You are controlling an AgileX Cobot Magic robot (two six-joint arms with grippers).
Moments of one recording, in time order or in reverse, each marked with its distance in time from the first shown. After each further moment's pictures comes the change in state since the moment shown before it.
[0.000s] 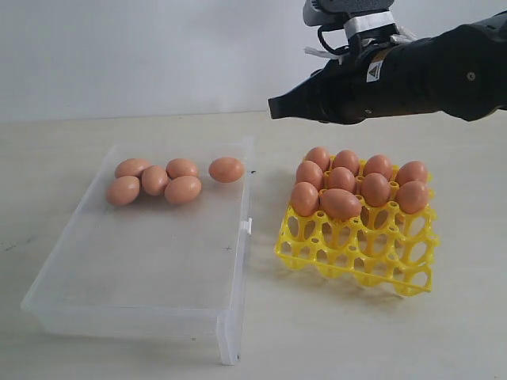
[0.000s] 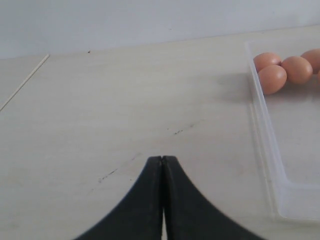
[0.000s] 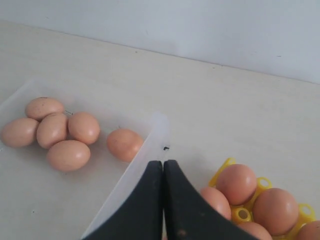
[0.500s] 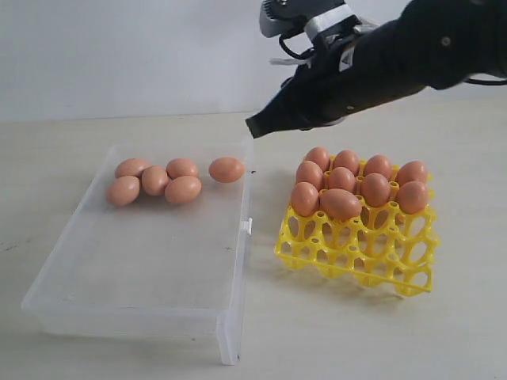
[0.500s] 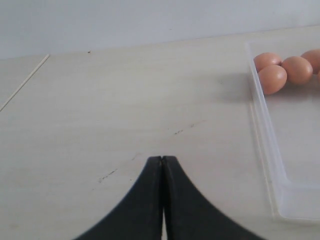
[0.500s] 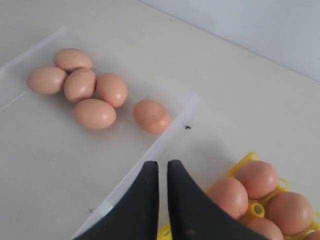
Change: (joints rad) left arm 0.000 0.000 0.000 0.000 0.000 0.000; right arm 0.075 0.020 -0.134 0.055 0.246 -0.217
